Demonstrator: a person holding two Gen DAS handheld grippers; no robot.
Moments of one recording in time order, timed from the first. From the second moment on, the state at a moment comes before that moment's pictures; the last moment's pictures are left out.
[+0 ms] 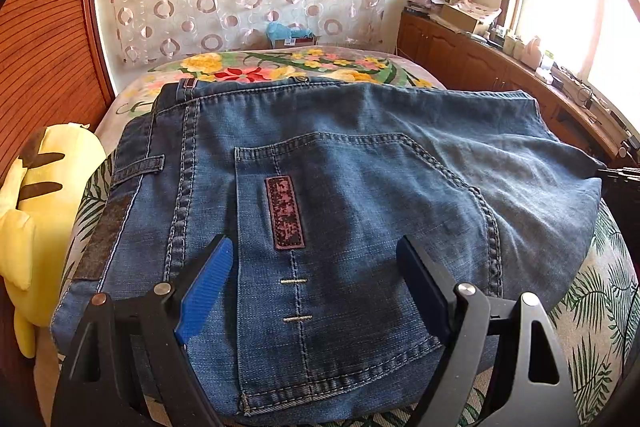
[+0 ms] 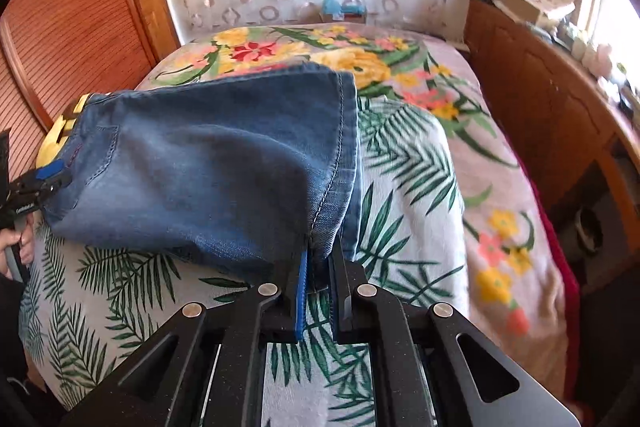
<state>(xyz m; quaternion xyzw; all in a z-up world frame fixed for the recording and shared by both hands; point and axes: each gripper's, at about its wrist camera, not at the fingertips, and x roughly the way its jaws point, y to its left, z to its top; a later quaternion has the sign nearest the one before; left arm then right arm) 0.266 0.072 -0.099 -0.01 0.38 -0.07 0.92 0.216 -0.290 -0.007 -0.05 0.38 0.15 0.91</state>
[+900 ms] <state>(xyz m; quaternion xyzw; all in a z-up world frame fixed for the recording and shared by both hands) 0.259 0.080 -0.091 -0.02 0.38 -0.06 0.92 0.231 -0.253 -0.044 -0.05 0.39 0.10 0.92</state>
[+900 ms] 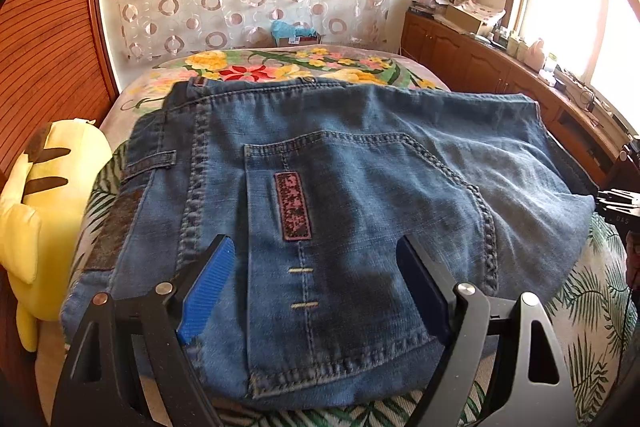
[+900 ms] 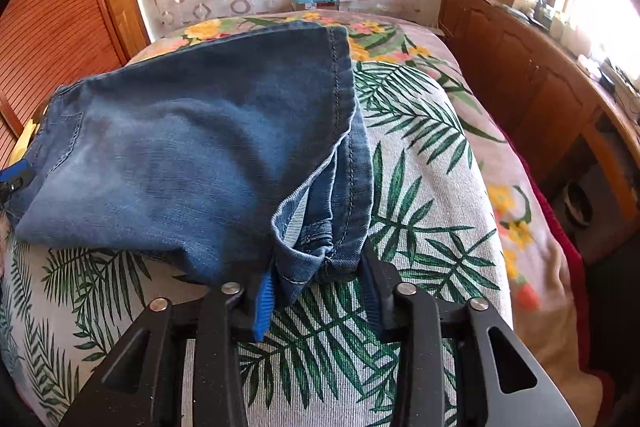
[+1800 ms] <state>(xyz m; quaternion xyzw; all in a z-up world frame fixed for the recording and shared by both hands) 0.218 0.187 -0.100 -0.09 0.39 0.09 0.91 0.208 -0.262 -0.056 -0.07 0.35 0.12 0.93</state>
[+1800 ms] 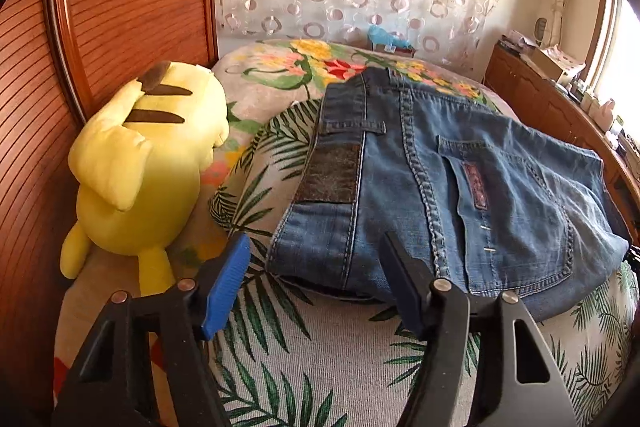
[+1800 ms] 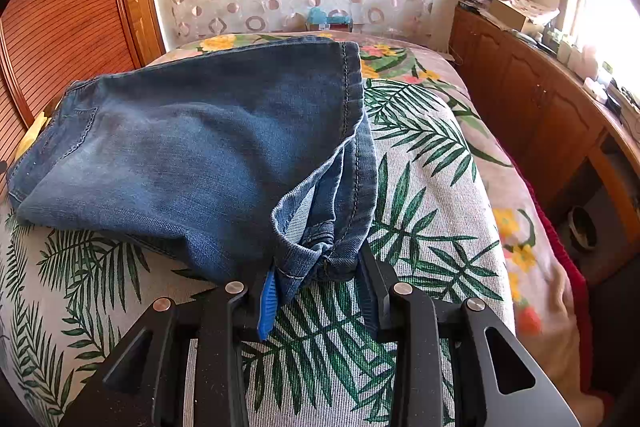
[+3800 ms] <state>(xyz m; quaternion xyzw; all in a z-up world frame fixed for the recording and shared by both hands) 0.062 0.142 -0.024 -0.07 0.28 0.00 0.96 0.066 -0.318 0.008 -0.07 0.23 0.14 0.96</state>
